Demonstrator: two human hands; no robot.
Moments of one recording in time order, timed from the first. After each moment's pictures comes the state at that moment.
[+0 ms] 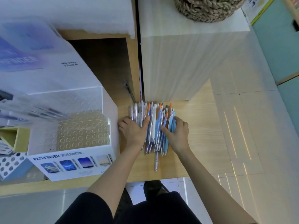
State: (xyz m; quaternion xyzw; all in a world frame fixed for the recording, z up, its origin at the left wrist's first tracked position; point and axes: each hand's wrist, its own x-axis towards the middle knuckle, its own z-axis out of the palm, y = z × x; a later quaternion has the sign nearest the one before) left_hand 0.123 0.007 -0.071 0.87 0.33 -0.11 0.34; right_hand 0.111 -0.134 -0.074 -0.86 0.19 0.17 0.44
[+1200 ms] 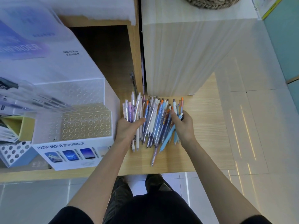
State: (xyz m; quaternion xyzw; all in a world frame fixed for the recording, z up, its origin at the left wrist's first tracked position) left_hand 0.105 0.032 -0.033 0.71 0.37 -0.12 0.59; right_hand 0.121 -0.140 -0.064 -0.73 0.21 0.12 0.64
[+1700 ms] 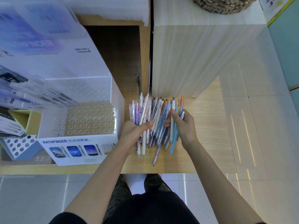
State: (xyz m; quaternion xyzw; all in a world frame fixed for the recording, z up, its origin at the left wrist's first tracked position) left_hand 0.092 0.035 -0.027 0.69 0.34 -0.21 0.60; right_hand 0.119 -0.129 -0.040 -0.69 0.18 0.13 0.69
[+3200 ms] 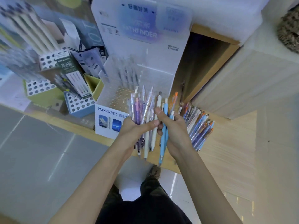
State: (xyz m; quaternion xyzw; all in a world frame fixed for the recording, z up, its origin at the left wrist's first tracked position) left_hand 0.003 0.118 0.042 0.59 0.29 -0.02 0.76; right_hand 0.062 0.007 0.055 -0.59 0.11 0.31 0.74
